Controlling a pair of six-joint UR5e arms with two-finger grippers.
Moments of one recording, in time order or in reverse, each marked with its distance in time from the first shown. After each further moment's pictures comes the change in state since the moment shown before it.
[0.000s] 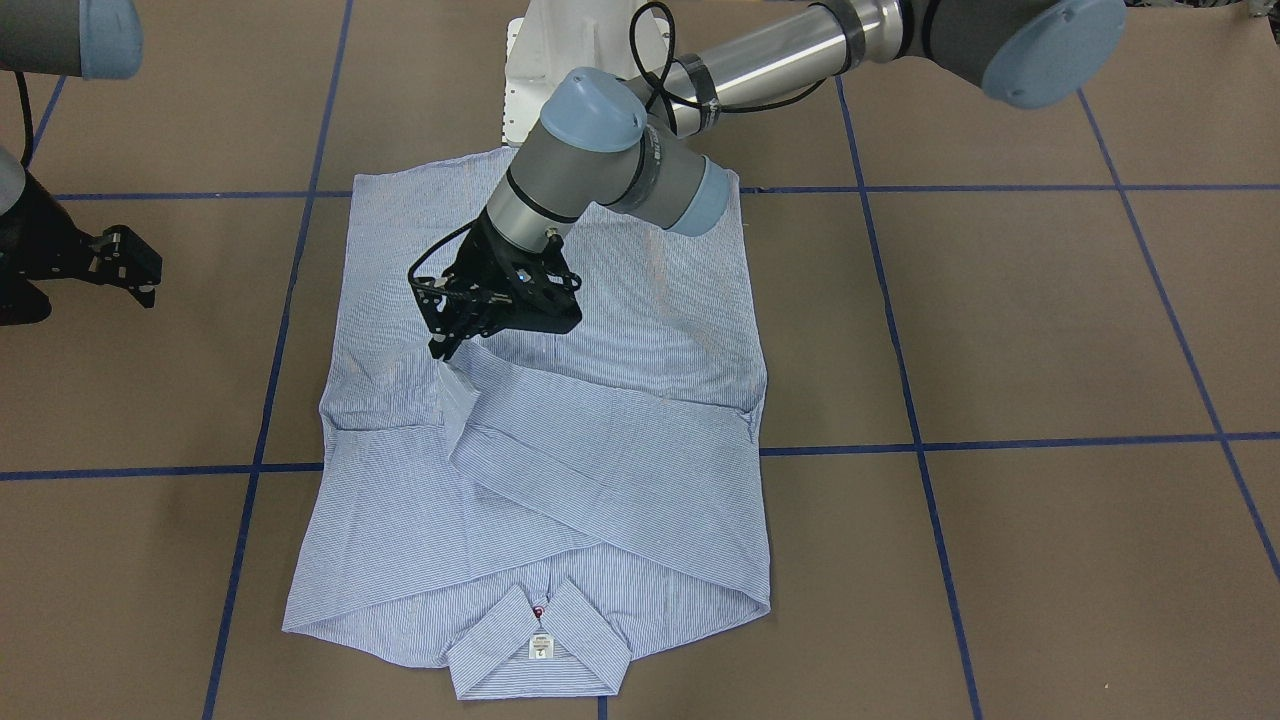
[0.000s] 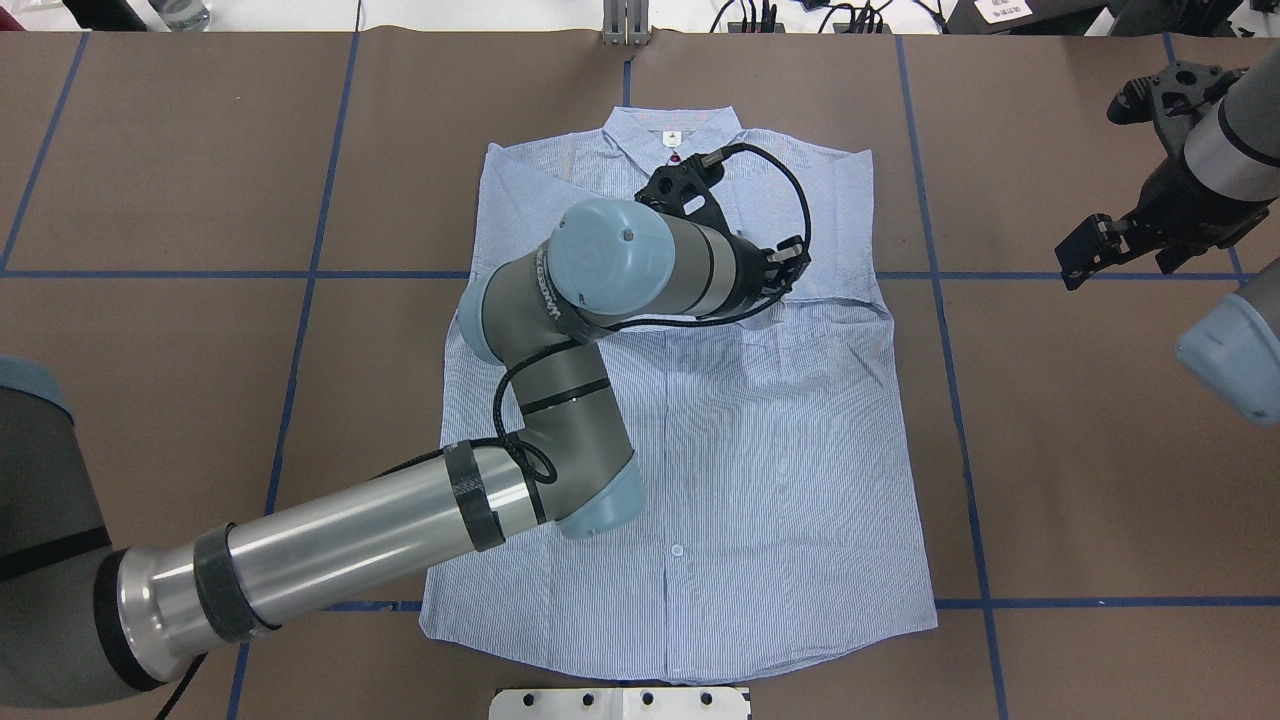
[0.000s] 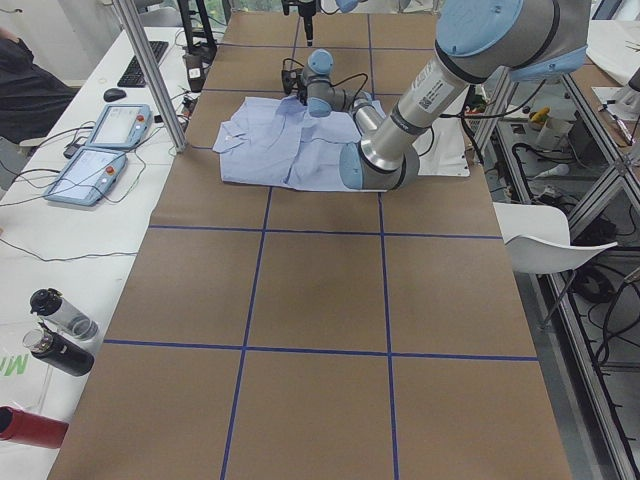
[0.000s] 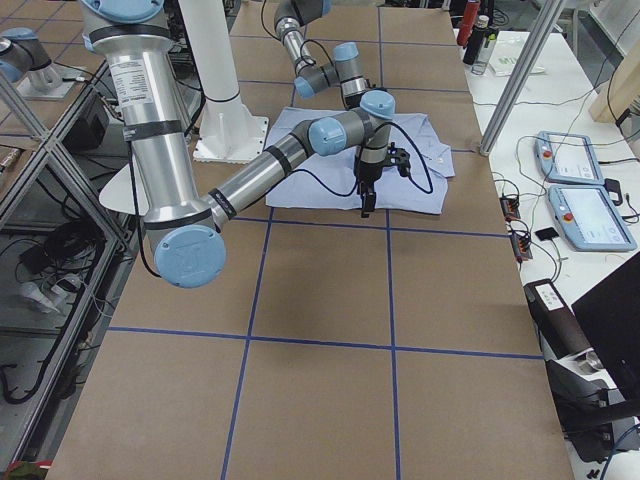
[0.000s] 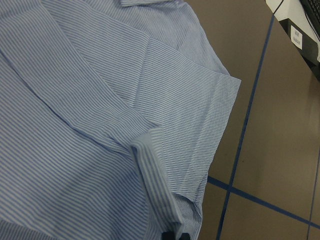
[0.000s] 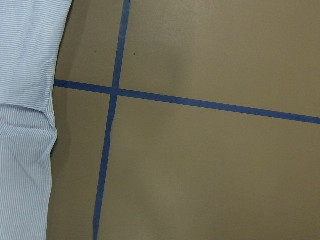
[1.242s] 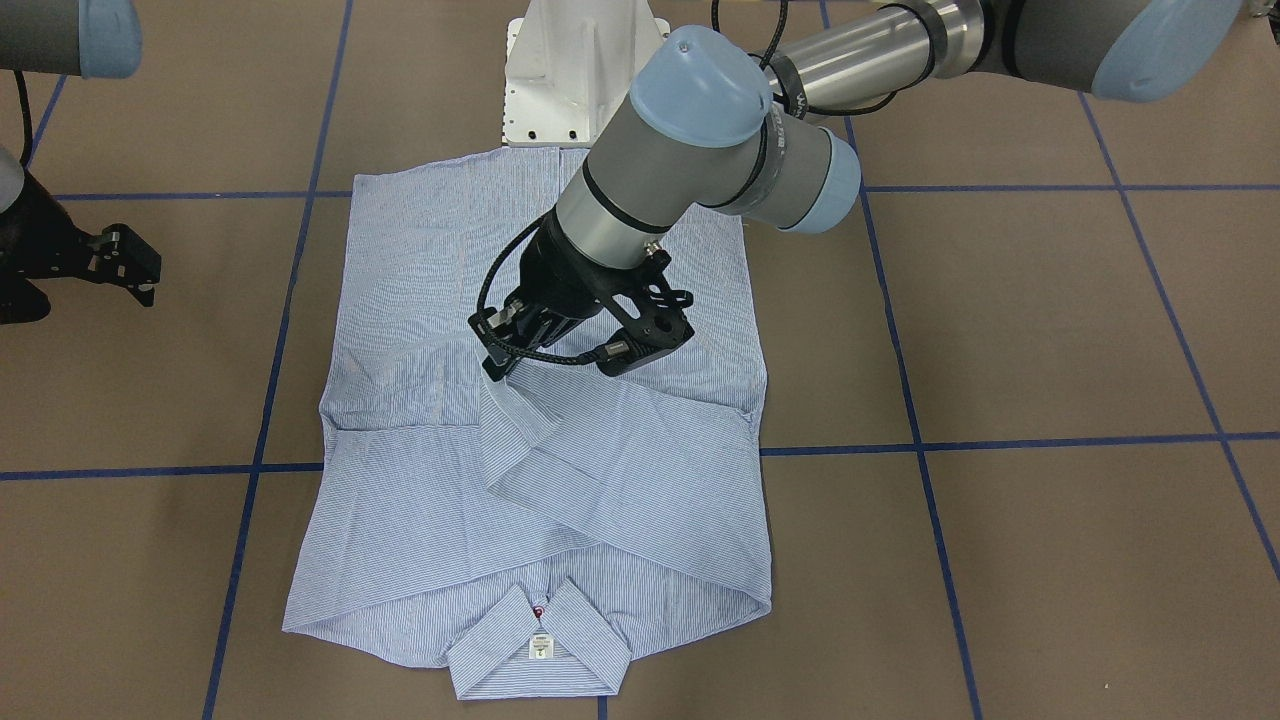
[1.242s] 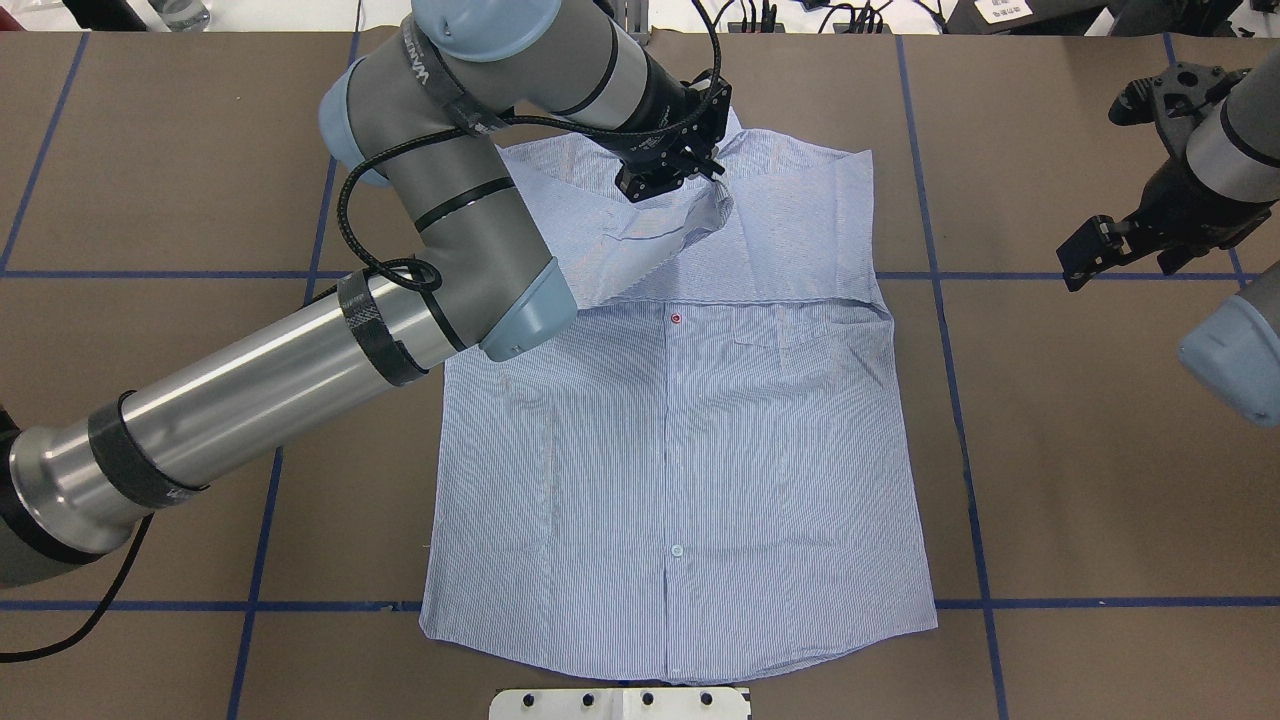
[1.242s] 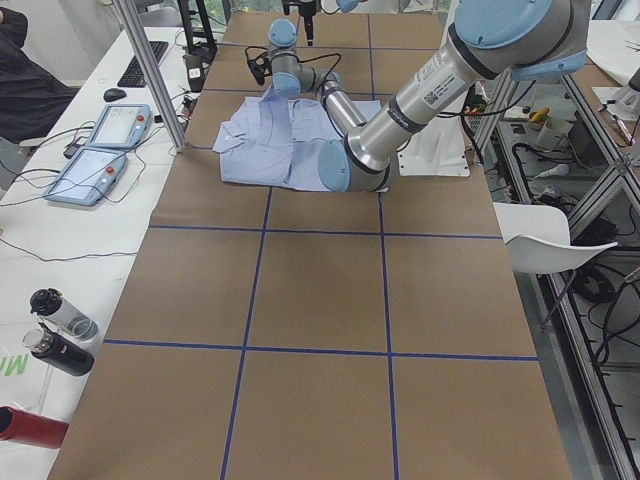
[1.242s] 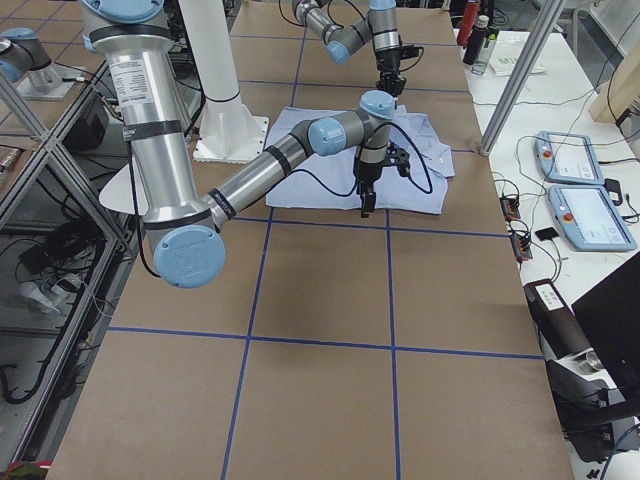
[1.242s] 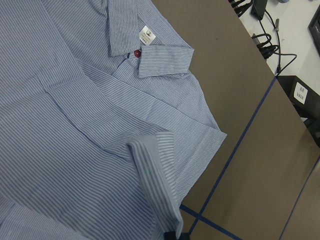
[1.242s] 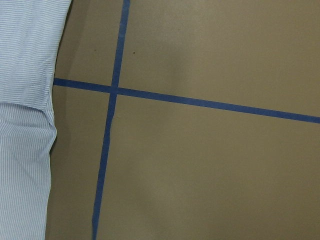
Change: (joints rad) left arm -0.264 0.011 -0.127 0.225 -0.398 -0.396; right arm 0.001 -0.005 0.003 0.000 0.000 -0.004
